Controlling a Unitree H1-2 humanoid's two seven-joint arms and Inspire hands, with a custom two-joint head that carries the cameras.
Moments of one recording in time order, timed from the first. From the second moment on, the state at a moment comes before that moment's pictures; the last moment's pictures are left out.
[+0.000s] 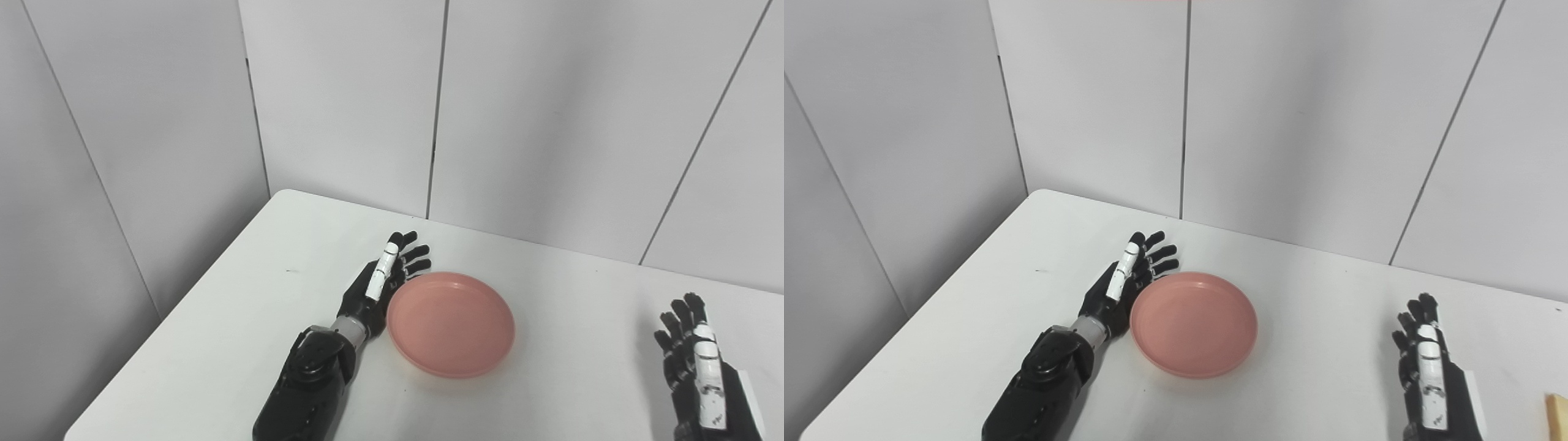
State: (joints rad) left arm -0.45 0.05 0.07 0.39 -0.26 0.06 -0.16; right arm -0.18 -0.08 -0.07 -0.15 0.22 0.11 0.08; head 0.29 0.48
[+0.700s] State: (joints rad) left arm -0.35 -0.05 0.02 0.26 -0.24 0.09 -0.16; right arm -0.19 -0.07 -0.06 -0.09 0.20 0.07 0.10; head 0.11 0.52
